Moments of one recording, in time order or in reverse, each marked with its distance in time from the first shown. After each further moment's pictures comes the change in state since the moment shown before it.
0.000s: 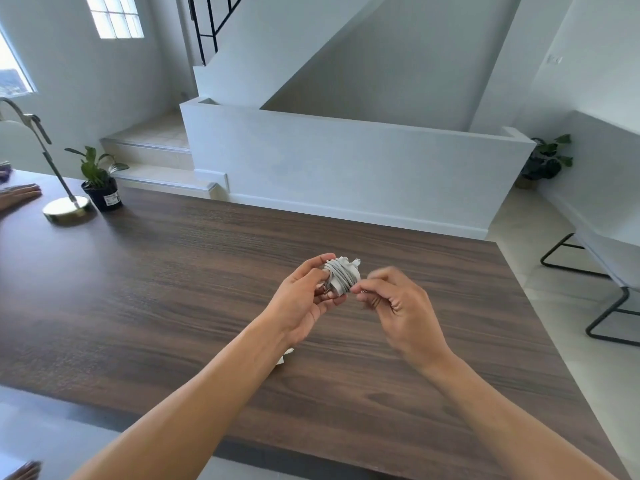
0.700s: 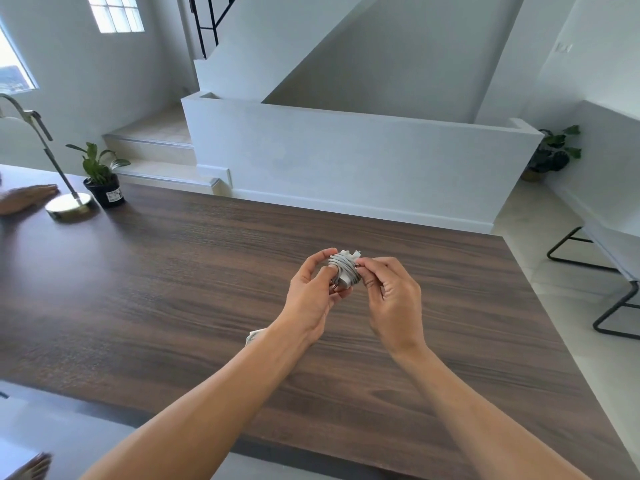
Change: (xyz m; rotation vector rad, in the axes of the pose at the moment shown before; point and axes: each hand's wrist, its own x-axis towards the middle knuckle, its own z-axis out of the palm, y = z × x) left_hand 0.010 -0.016 0.010 -0.001 0.129 0.098; right_hand 0.016 0.008 0.036 -0.042 0.322 0.030
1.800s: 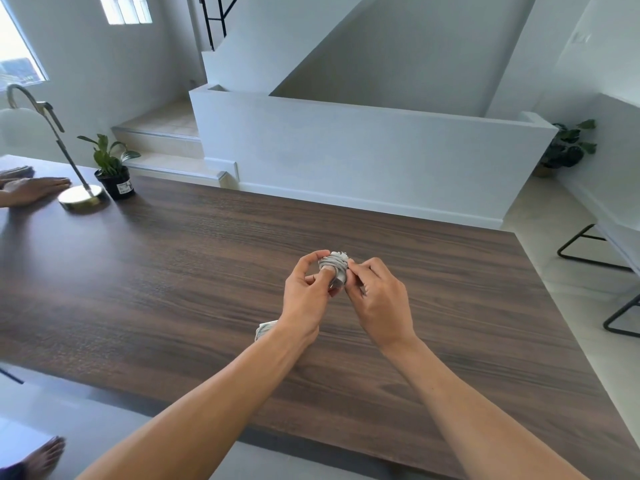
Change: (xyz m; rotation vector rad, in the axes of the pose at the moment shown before) left_hand 0.004 -0.011 -0.024 0.170 0.121 0.161; right_hand -0.007 0.012 0.033 -0.234 -0.102 -0.135
